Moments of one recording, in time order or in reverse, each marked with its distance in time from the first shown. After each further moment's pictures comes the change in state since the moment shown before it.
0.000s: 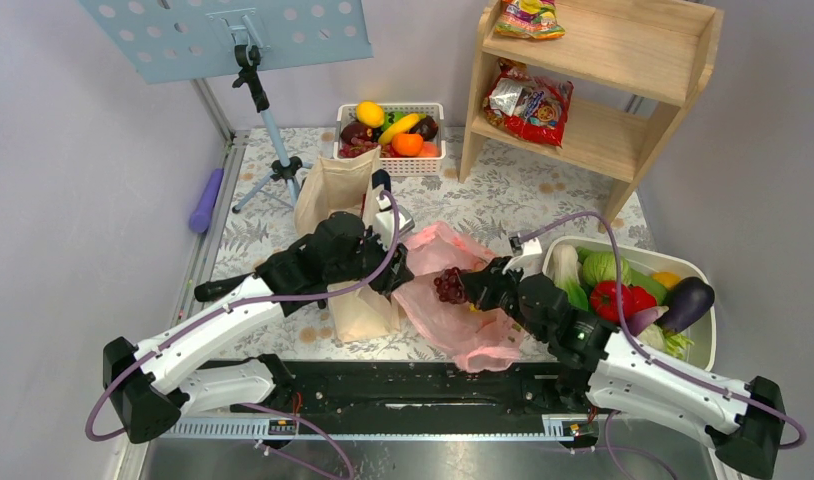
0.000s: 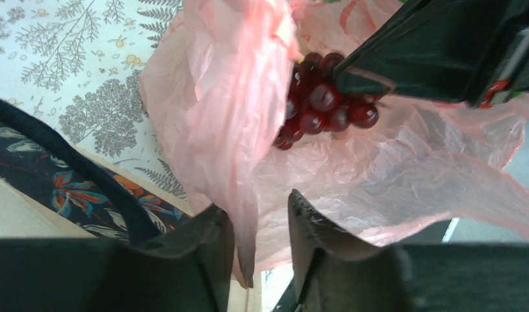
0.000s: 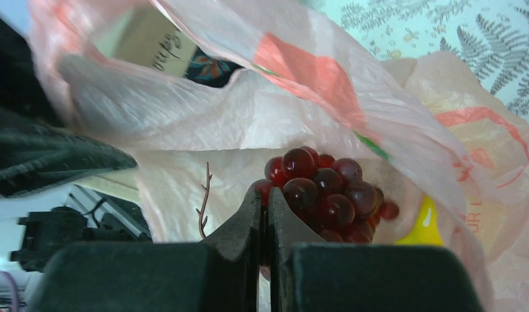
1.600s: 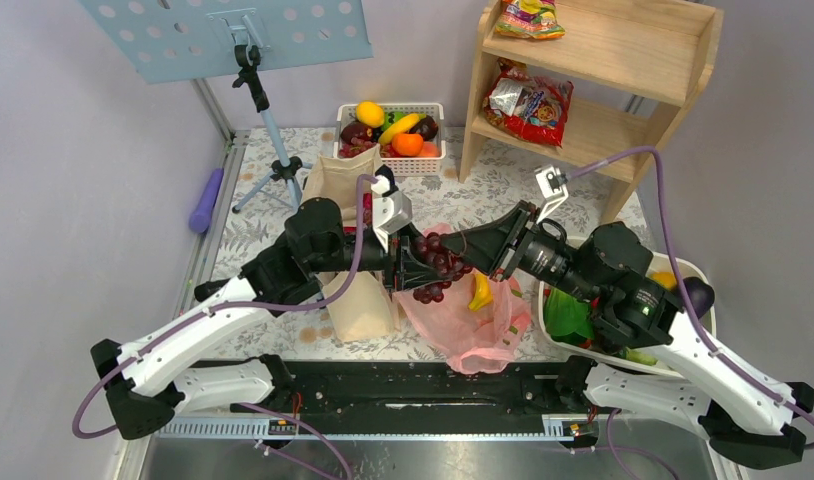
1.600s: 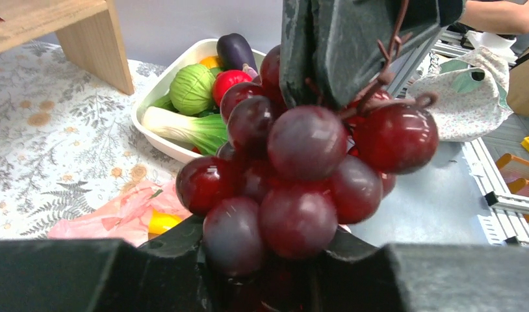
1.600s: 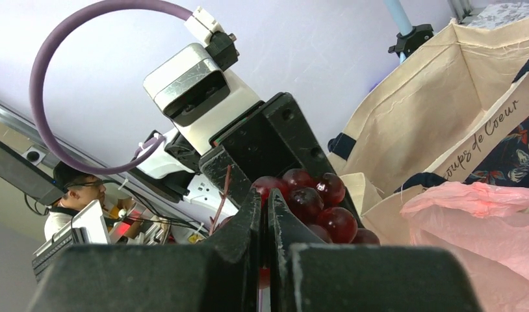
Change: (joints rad) left arm -0.089 -0.009 0.157 0.315 0.393 -0.071; right arm 0.000 0.099 0.677 -0.153 -0.430 0.065
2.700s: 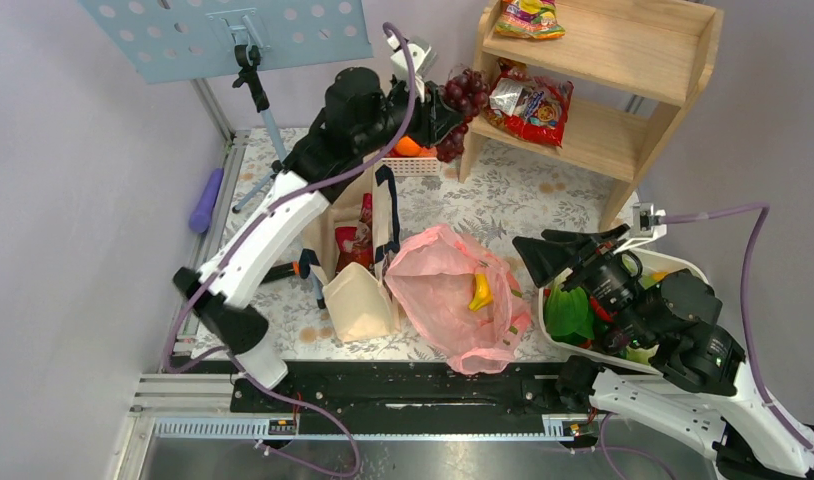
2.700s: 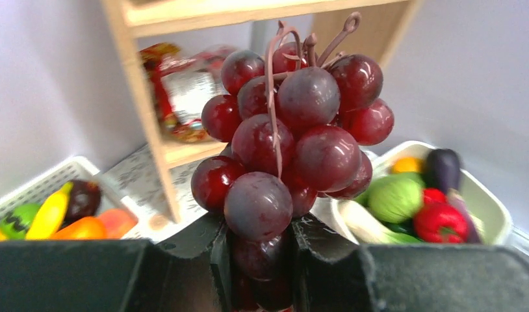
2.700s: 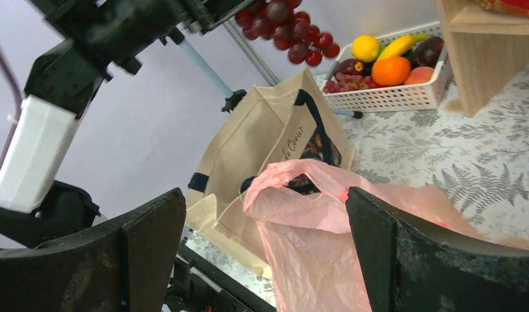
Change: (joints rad) left arm 0.219 0.559 0.830 -0.243 -0.329 0.040; right arm 0.000 -0.320 -0.078 -0.290 0.512 -0.162
